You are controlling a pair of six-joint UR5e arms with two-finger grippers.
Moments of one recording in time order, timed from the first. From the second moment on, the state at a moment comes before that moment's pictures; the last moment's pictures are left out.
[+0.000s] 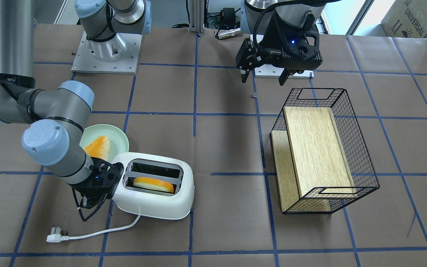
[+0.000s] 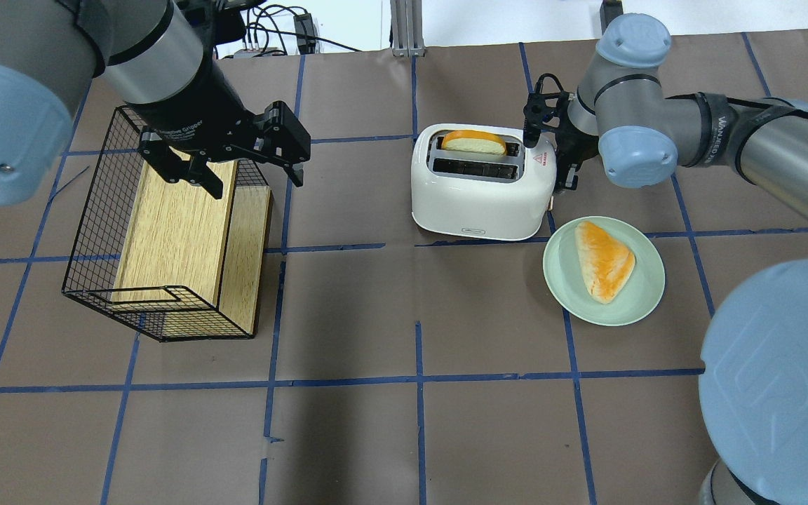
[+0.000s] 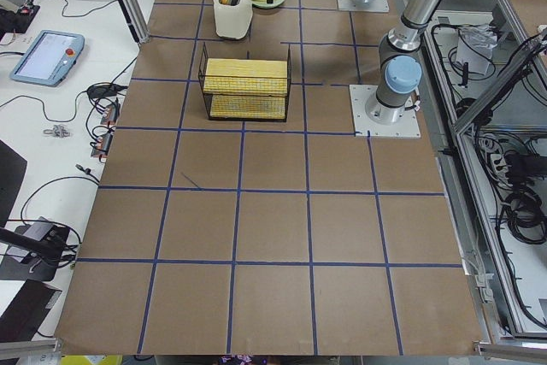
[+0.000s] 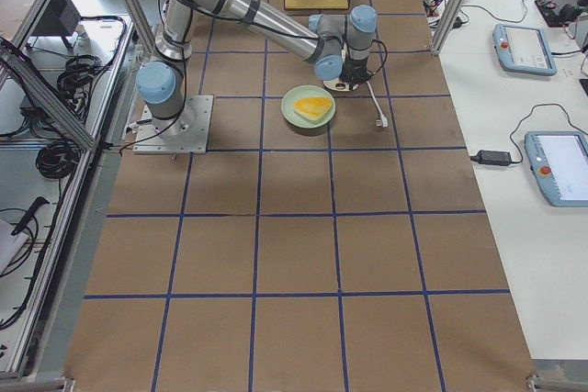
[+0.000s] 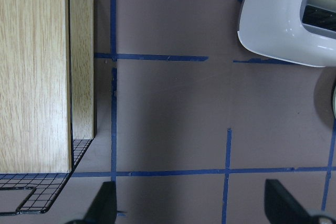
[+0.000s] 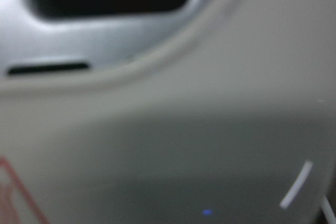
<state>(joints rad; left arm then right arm) -1.68 -1.54 -1.56 -1.59 1.45 -0.16 1.52 -1.08 1.68 -2.21 -1.49 -1.40</state>
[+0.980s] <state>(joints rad) -1.68 -1.54 -1.56 -1.59 1.45 -0.16 1.52 -1.07 1.68 -2.21 -1.49 -1.39</state>
